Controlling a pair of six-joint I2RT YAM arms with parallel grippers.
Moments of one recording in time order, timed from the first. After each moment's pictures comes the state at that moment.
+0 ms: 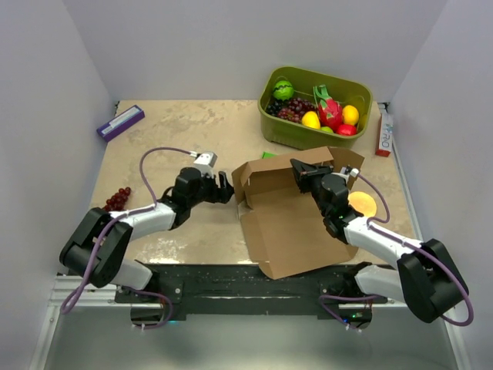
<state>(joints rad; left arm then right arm) -0.48 1.43 0.55 0.42 0.11 -0.40 0.49 1.18 0.44 0.56 0.27 1.67</state>
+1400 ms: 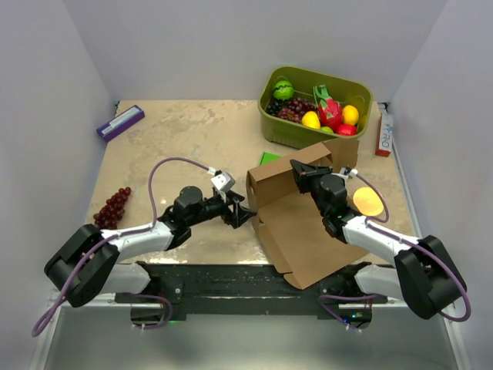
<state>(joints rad) -0.70 1.28 0.40 0.69 0.38 -0.27 0.49 1.20 0.44 0.58 0.28 1.67</state>
